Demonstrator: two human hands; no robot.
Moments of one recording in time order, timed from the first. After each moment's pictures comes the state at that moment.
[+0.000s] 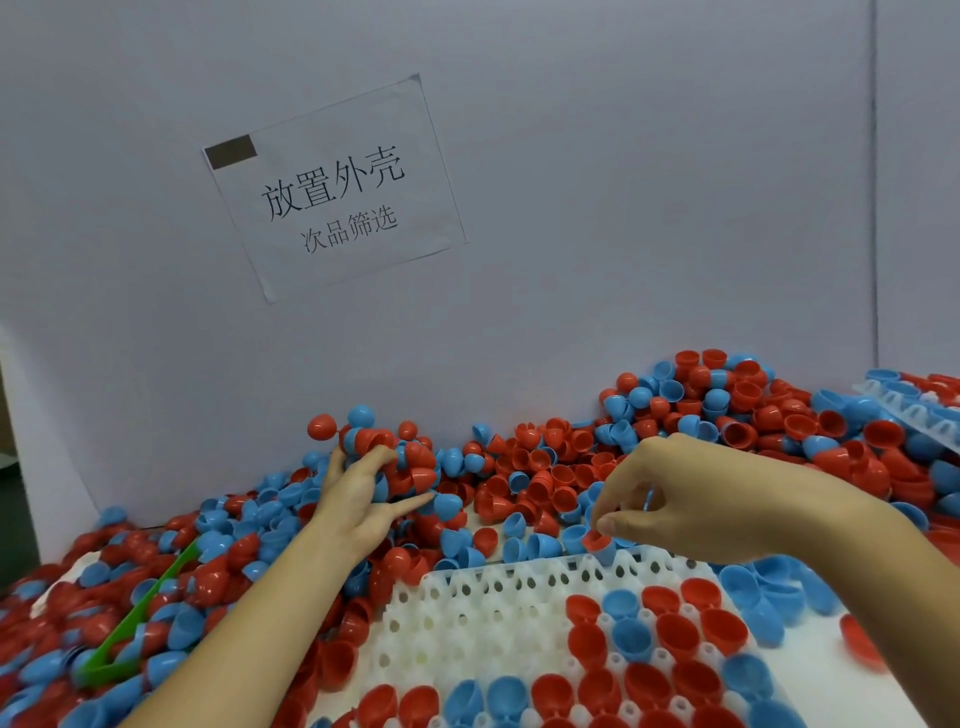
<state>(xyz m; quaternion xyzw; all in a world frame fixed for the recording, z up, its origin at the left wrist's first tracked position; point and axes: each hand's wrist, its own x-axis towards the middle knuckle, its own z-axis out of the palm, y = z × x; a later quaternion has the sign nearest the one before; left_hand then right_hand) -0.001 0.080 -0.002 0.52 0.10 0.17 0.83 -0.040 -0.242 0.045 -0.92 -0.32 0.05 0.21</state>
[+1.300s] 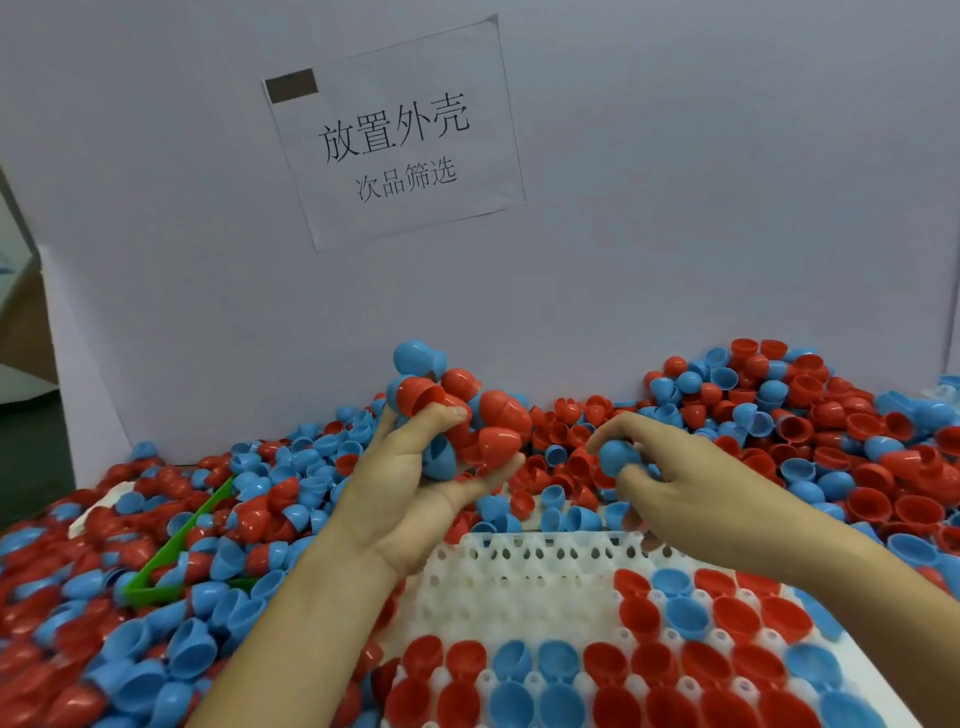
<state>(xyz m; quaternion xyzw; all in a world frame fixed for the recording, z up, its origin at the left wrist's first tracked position) -0.092 0.036 0.028 0.44 -0.05 0.08 0.89 -0.060 -0.186 0.028 -0.88 -0.26 -0.01 0.39</state>
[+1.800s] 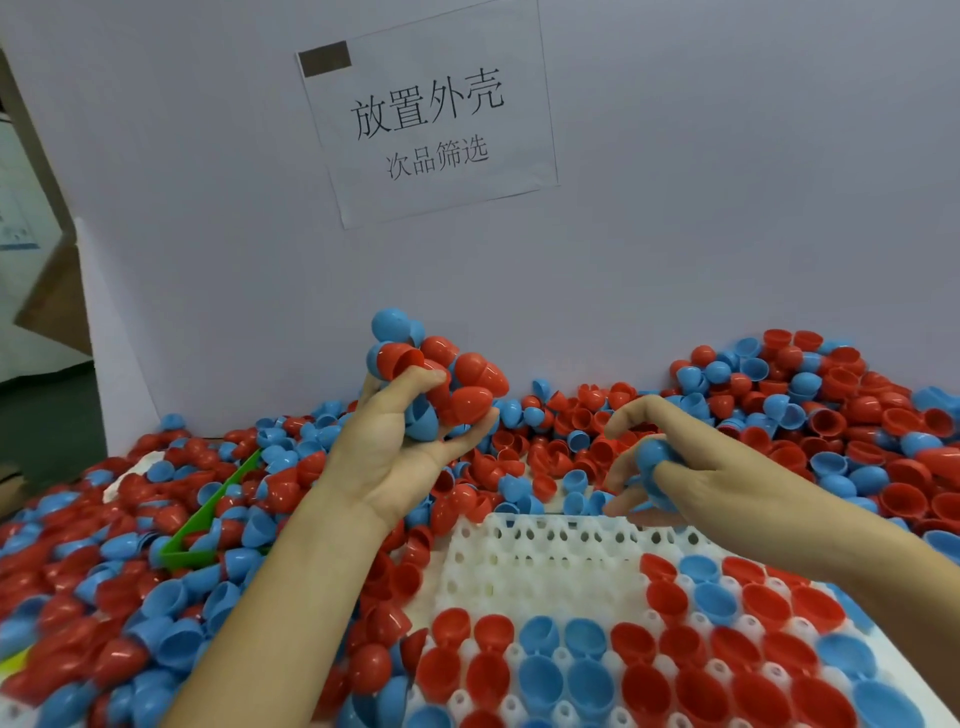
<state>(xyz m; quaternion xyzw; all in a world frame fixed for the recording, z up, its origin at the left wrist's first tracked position) -0.091 0.070 0.034 0.42 -0.05 0.14 0.89 -0.071 -0.178 0.032 -0.84 -0.25 0.09 0.48</state>
